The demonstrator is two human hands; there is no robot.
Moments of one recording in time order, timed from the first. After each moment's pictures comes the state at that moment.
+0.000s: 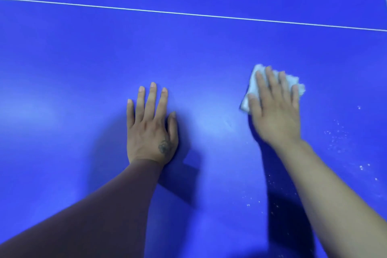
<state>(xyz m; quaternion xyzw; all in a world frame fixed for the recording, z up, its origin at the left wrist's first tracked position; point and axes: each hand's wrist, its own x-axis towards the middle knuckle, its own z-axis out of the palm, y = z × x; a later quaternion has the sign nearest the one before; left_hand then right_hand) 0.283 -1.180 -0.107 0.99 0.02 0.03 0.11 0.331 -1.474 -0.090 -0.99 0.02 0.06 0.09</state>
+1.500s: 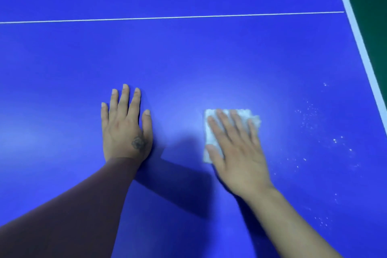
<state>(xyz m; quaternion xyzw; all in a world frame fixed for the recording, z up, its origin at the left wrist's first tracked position) 0.282 -1.183 -0.105 0.99 0.01 0.06 0.10 0.201 -1.450 -0.091 -0.99 -0.06 0.05 0.10</state>
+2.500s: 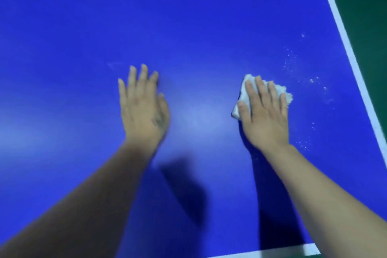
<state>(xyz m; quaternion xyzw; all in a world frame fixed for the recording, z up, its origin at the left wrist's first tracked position) 0.172 -1.212 -0.081 0.99 -0.04 0.06 0.13 0.117 -1.495 -0.088 -0.99 0.12 0.06 0.10</state>
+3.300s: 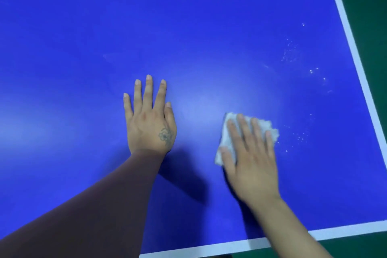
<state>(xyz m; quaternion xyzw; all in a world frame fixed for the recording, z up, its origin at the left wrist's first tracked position) 0.126 -1.230 -0.102 0.99 -0.03 0.04 0.09 0.004 -1.450 -0.082 -0.99 0.05 0.06 0.08</state>
